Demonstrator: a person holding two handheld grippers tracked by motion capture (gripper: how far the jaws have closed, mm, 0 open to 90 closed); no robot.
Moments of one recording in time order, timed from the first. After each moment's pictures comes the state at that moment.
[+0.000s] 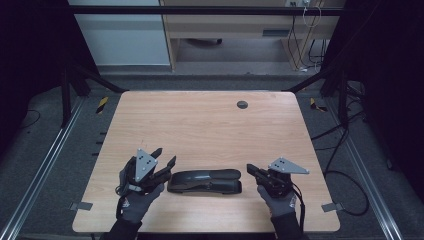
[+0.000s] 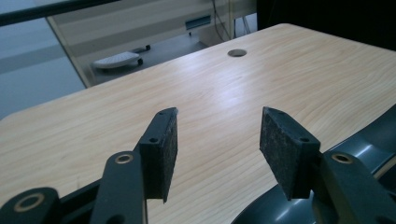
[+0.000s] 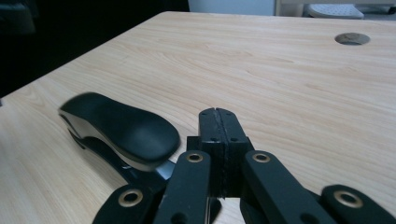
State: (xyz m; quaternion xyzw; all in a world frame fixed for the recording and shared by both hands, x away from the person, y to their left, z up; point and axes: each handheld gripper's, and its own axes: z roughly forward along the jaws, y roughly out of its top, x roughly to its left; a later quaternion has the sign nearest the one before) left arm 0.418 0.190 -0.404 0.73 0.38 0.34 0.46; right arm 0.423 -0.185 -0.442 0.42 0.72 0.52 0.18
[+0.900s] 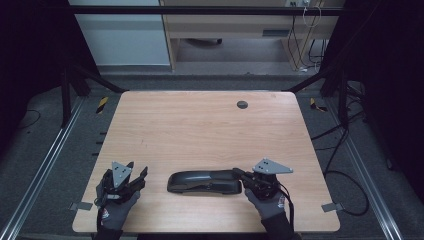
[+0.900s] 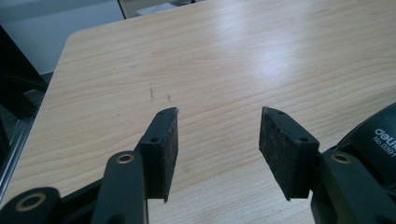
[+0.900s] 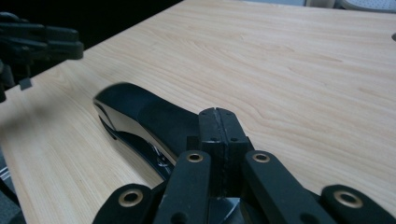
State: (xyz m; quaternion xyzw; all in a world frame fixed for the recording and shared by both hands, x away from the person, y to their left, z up) left arm 0.417 0.257 -0.461 0.71 0.47 0.35 0.39; right arm 0.420 -0.152 -0.440 0.38 0.75 0.51 0.16
